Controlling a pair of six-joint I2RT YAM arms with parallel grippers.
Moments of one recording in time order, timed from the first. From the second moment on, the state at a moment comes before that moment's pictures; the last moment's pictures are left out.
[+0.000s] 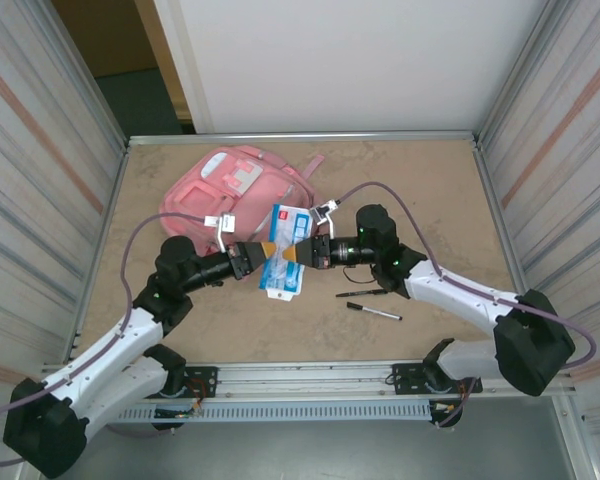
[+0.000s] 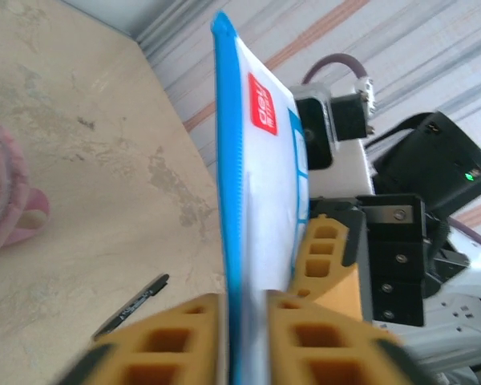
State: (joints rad) left arm -0.53 0.83 0.47 0.26 0.56 -0.86; right arm 0.72 1.26 0.74 0.30 -0.75 0.95
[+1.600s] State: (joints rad) left arm -0.64 1.89 1.35 -0.53 -0.13 -0.09; right arm 0.41 0.67 0.90 -0.63 0.02 0.71
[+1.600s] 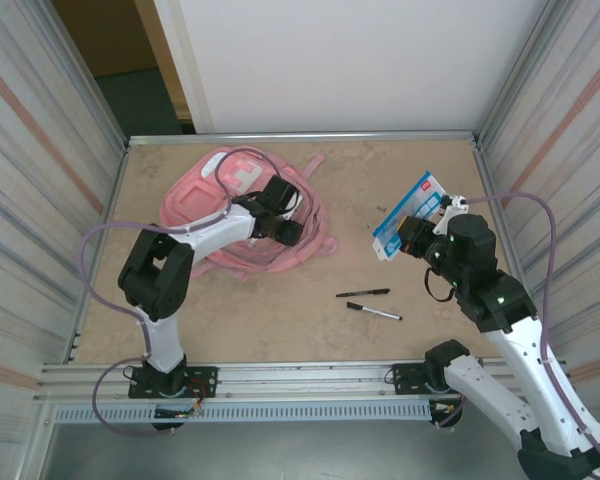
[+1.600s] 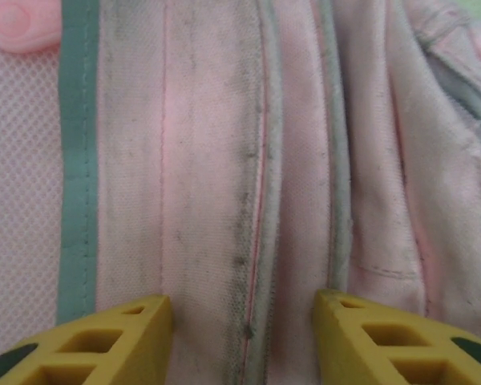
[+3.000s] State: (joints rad) left arm -0.41 1.64 1.39 -0.36 0.78 -0.59; right arm 0.55 1.53 1.00 -0.10 -0.32 1.09
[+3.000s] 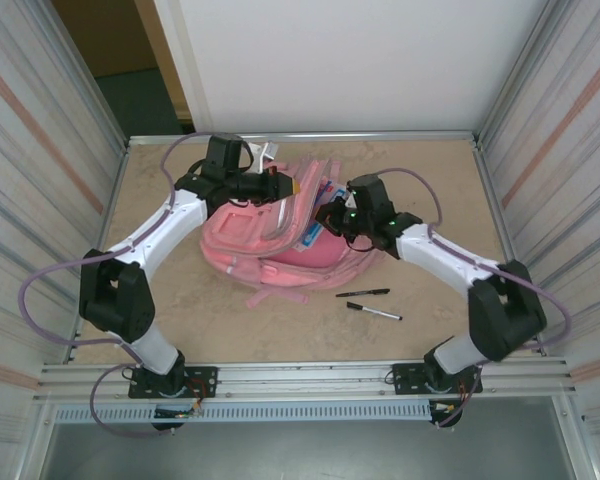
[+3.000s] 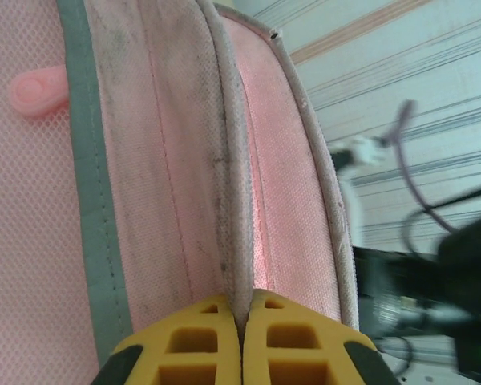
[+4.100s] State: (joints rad) left arm -0.36 1.64 1.31 -0.27 0.91 -0.63; right arm 0.50 2.04 1.17 0.28 -0.57 1.21
